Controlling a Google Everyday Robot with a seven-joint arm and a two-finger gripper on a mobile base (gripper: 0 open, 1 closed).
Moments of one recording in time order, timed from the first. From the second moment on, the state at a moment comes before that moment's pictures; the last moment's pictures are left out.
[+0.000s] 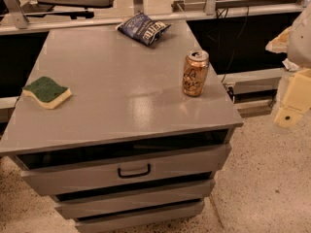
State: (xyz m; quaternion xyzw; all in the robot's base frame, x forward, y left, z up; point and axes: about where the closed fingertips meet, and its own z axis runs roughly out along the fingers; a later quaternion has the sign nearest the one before) arm 0.438 -0.216 0.977 -0.60 0.78 -0.04 0.16
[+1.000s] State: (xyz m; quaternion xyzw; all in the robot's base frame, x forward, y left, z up) arm 0.471 -0.225 0.942 -0.58 0.79 0.00 0.22
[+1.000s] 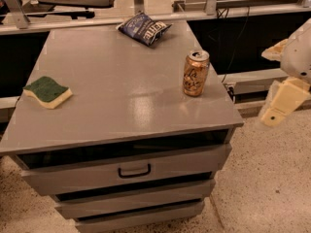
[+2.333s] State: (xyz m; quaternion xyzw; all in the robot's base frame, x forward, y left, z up) arm 0.613 -0.134 0.873 -0.52 0.71 0.17 0.44
